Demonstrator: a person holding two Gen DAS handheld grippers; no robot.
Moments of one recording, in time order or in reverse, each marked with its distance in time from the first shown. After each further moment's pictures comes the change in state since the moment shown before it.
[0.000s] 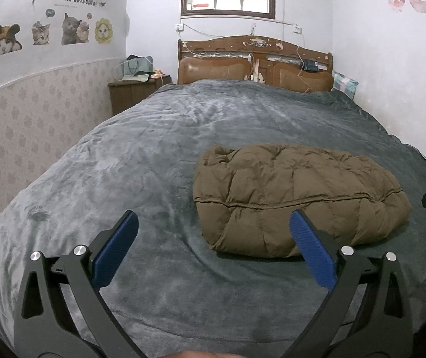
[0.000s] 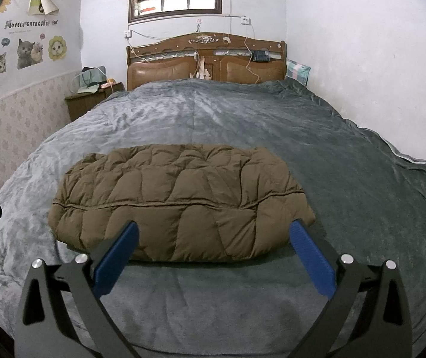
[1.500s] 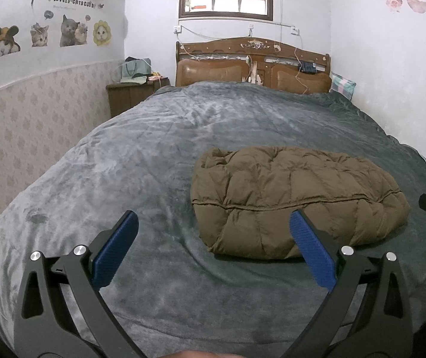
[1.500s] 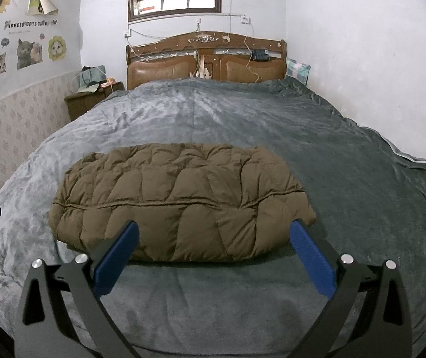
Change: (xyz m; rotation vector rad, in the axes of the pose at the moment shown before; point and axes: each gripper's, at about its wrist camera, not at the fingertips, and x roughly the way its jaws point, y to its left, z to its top) left arm 0.000 -0.001 0.000 0.005 -0.010 -0.008; right arm 0.000 0.000 0.000 0.002 0.001 0.001
